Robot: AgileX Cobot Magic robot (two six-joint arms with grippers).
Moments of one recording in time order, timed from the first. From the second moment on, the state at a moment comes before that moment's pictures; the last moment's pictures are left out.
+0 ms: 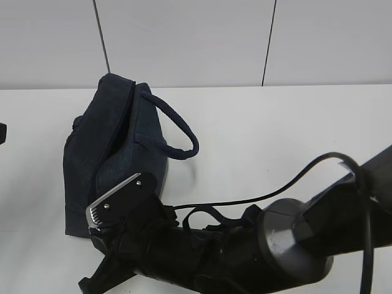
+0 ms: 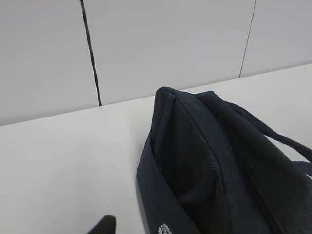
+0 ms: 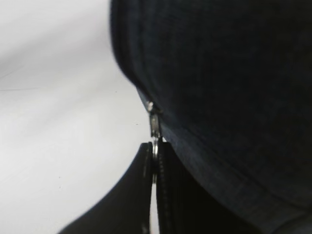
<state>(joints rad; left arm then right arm) -0.24 0.80 -0.49 -0.40 0.26 0.47 0.94 2.09 -0.93 -0.04 -0.59 0.18</state>
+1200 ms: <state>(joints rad) -0.24 0.93 -0.49 -0.42 0.36 0.52 0.94 1.79 -0.95 -0.05 -0.25 0.08</state>
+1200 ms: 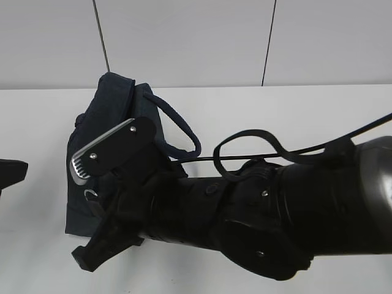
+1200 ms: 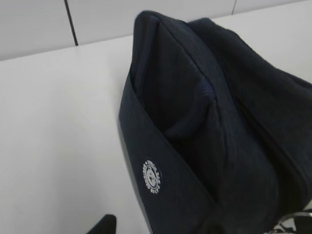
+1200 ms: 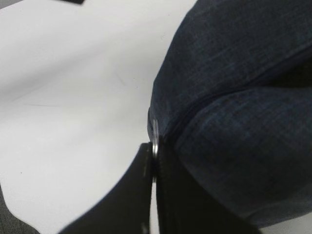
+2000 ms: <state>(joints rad) -0.24 1.25 -0.49 -1.10 0.44 1.59 0.94 1.79 -1.05 -0.05 -0.14 0.06</state>
